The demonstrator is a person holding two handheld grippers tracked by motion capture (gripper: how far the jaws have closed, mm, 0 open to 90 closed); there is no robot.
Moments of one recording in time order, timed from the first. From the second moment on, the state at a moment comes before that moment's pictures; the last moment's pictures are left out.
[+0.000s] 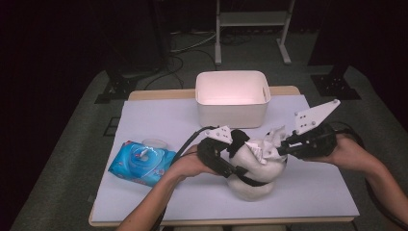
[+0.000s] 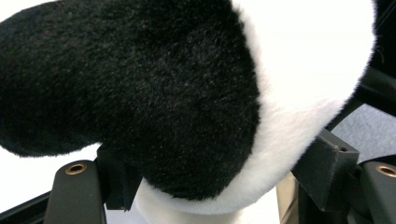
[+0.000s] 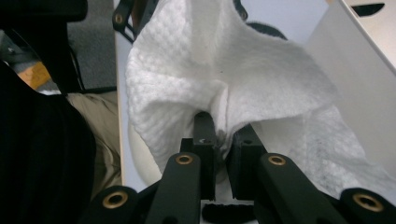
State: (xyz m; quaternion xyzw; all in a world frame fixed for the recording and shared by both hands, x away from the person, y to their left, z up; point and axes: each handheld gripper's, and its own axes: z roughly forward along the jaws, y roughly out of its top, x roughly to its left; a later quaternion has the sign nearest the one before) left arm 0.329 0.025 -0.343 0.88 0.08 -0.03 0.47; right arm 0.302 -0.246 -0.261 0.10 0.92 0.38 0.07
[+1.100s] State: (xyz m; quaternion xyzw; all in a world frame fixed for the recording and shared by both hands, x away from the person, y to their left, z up) left arm 0.321 0.022 -0.340 0.89 0.06 -0.02 0.46; right arm 0.313 -0.274 -0.263 0.15 0.92 0.35 0.08
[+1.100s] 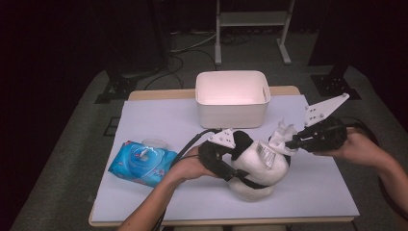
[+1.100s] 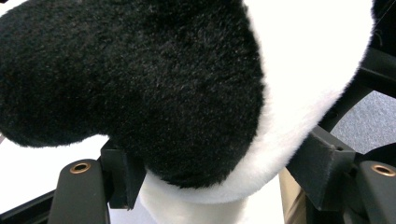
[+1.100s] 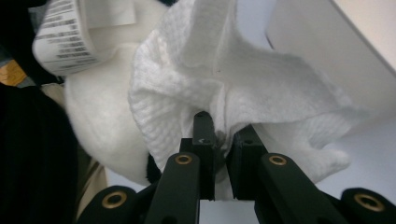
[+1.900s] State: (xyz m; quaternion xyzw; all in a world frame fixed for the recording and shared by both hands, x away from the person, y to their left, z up) left arm 0.324 0.021 -0.335 0.89 0.05 -0.01 0.45; right arm 0.308 -0.245 -0.250 0.10 0.93 0.36 0.06
